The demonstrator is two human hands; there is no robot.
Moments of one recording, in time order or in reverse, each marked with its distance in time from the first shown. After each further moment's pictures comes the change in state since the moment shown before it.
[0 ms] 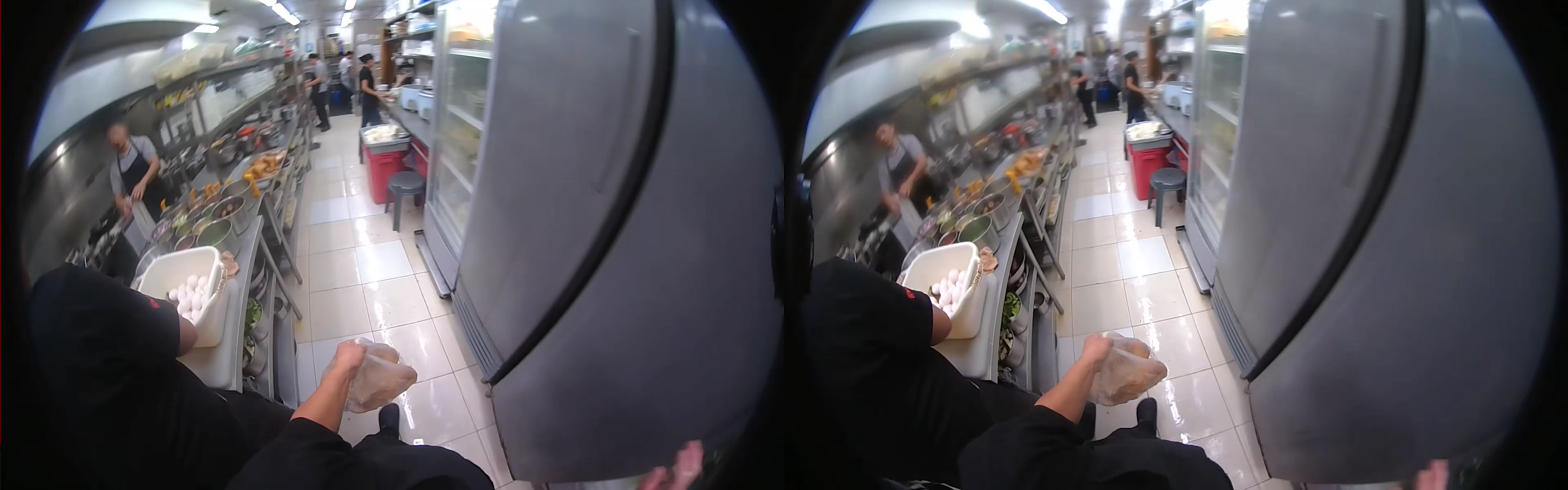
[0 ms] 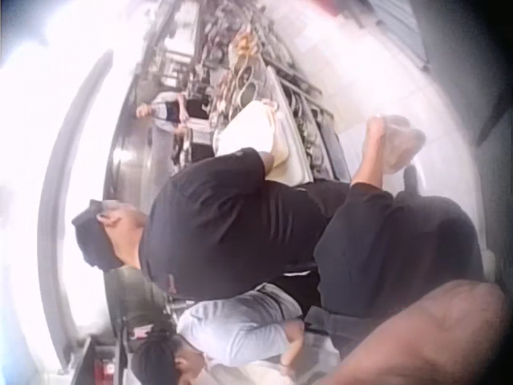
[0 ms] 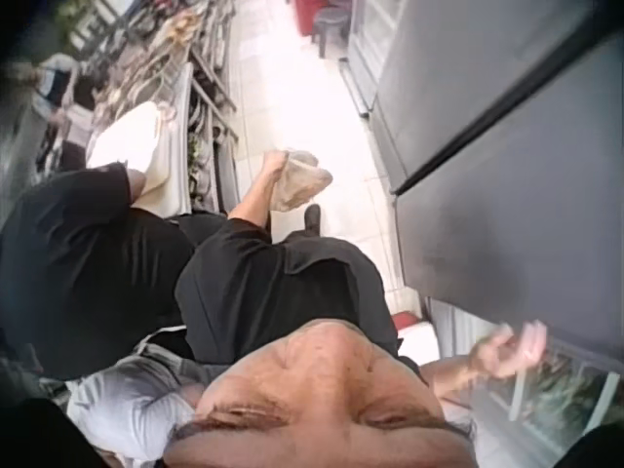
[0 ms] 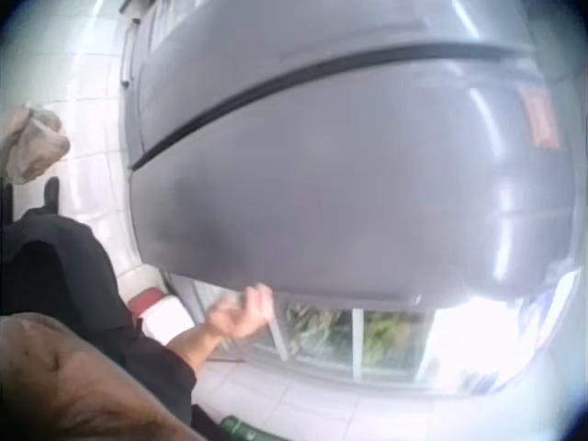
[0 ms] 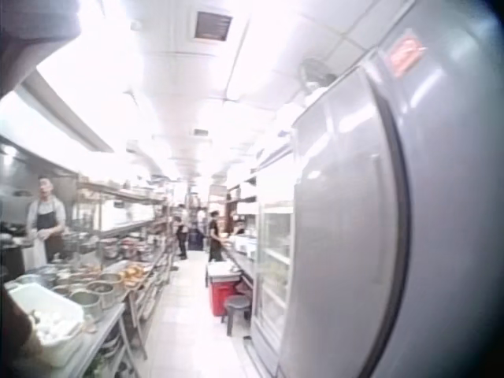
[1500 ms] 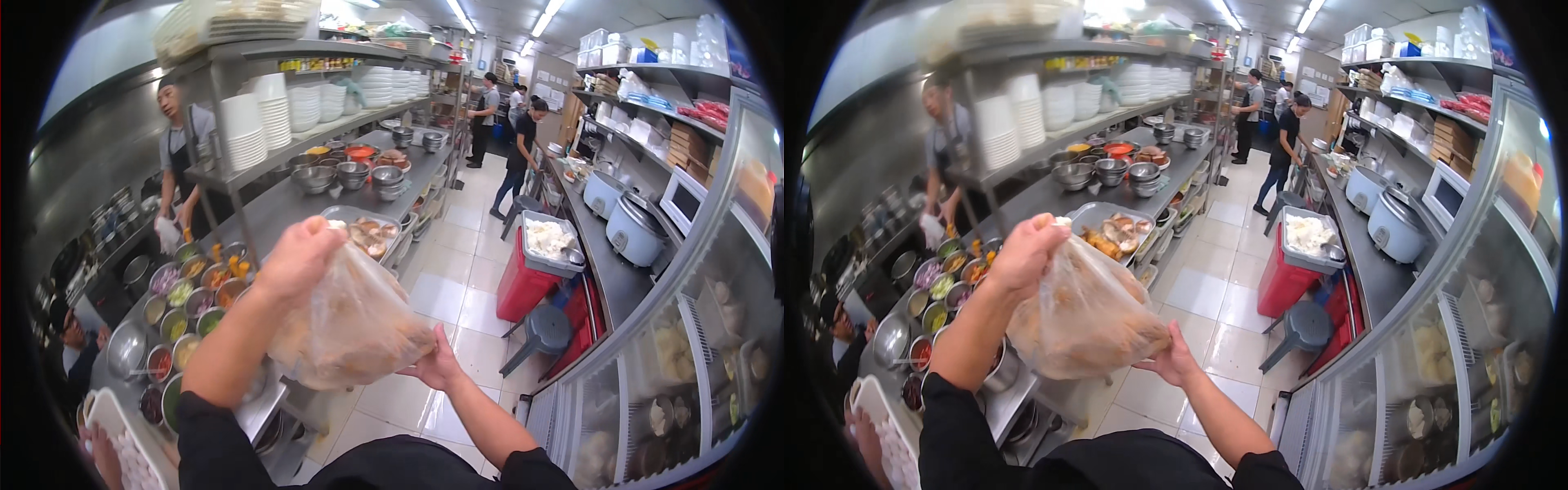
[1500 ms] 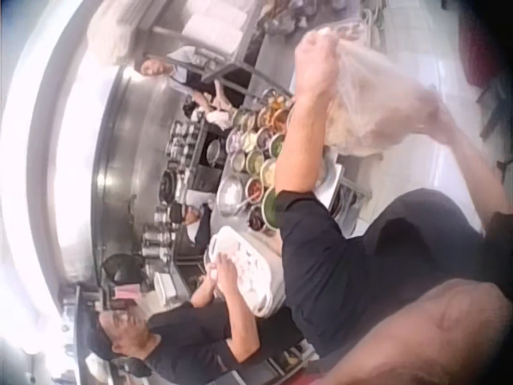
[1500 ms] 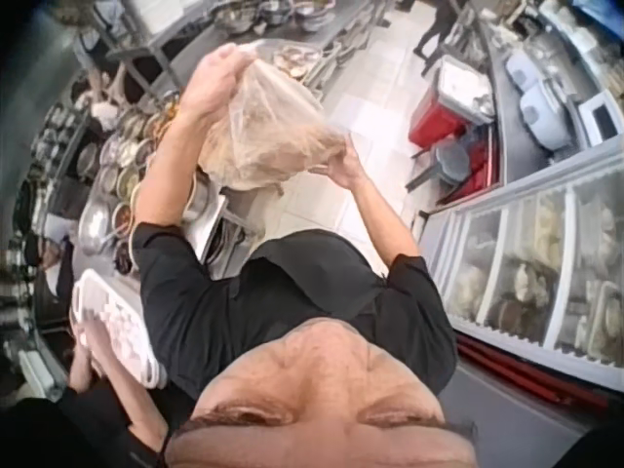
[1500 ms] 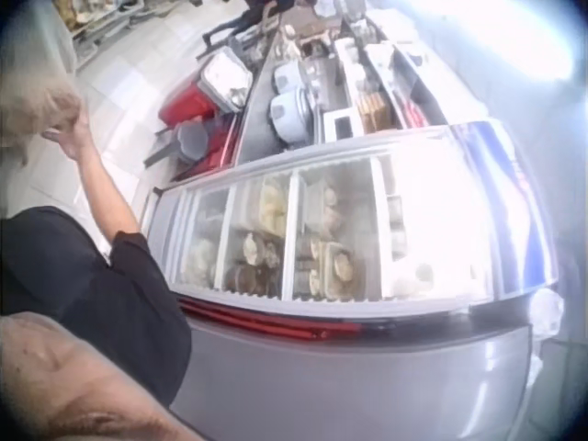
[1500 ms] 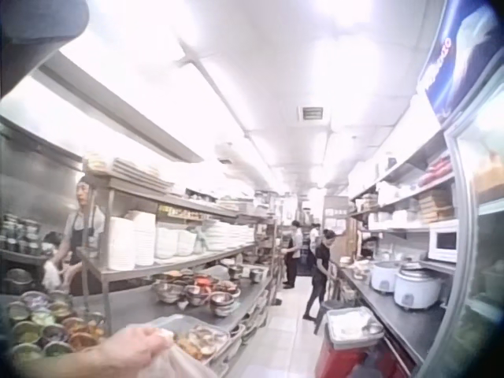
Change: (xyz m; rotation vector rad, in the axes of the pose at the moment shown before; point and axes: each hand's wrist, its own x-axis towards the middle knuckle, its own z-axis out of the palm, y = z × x) left_hand 0.636 0.358 -0.547 -0.749 0.429 0.379; right_hand 0.345 -0.789 1.122 -2.153 1.974 -0.617
